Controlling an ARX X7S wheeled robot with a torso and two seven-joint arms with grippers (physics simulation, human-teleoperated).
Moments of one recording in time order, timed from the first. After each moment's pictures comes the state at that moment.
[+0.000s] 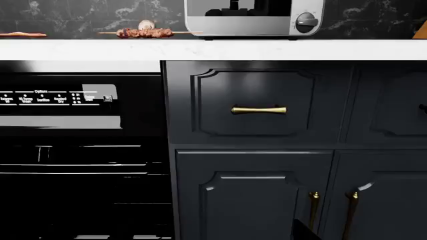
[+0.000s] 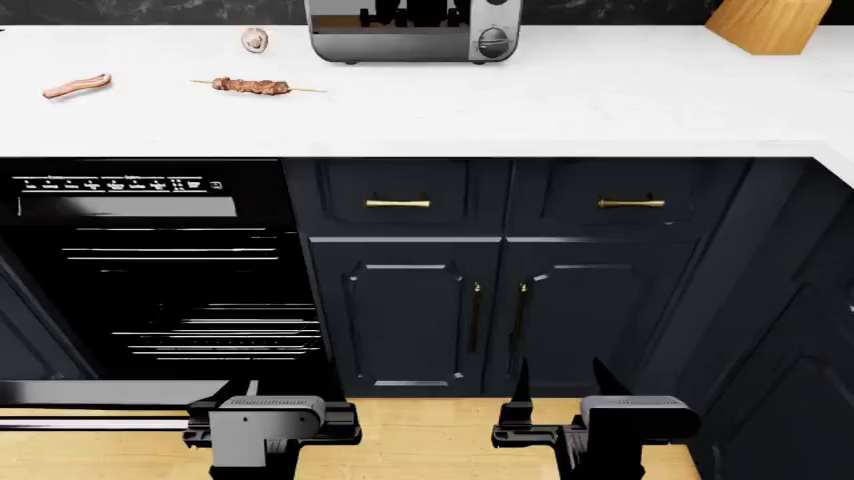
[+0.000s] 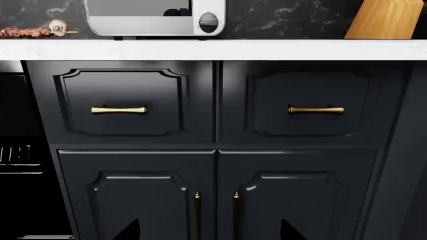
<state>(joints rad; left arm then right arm) 0.00 0.00 0.00 0.00 0.00 0.00 0.00 0.00 0.00 0.00 0.00 0.00 0.00 0.00</state>
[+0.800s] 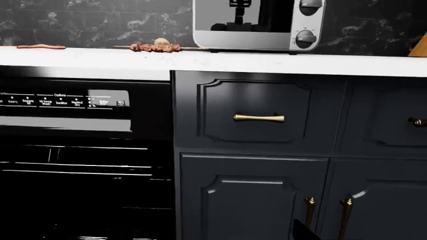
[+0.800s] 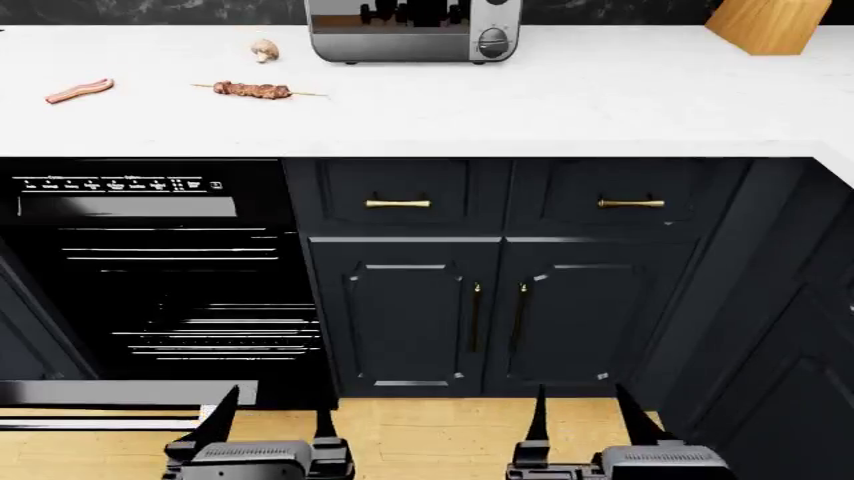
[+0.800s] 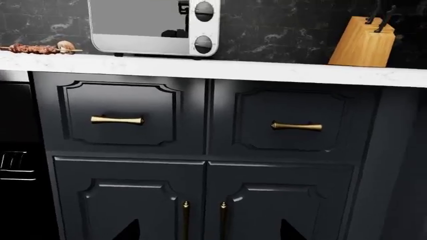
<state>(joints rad) 0.16 -0.07 0.08 0.13 -0.08 0.09 -0.10 -0.16 0.09 -0.07 -0.07 0.03 -0.16 0.10</state>
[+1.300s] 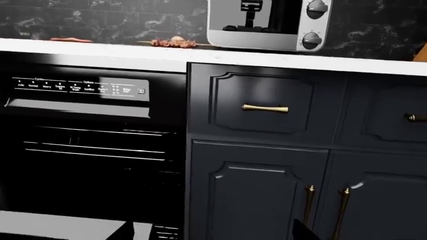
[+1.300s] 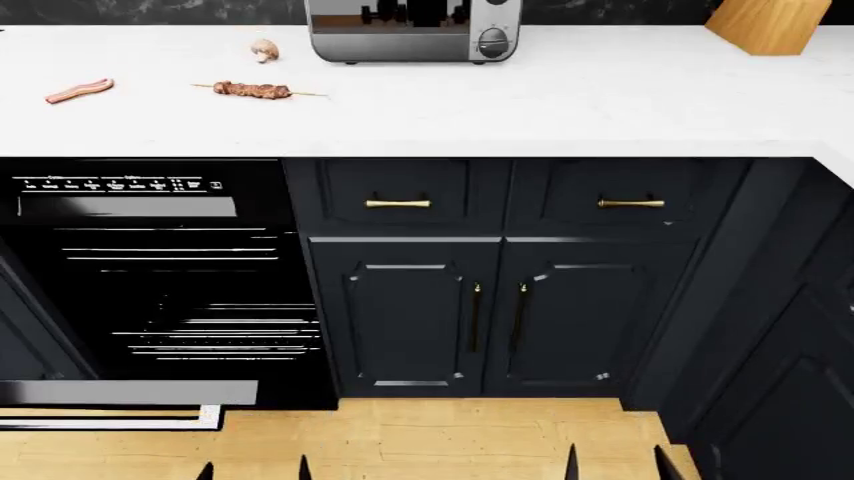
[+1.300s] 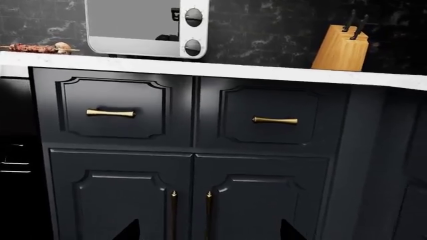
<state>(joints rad) 0.42 -0.09 0.10 0.08 -0.09 0.41 -0.15 -0.36 0.15 -0.05 -0.01 0.06 -0.46 0.13</state>
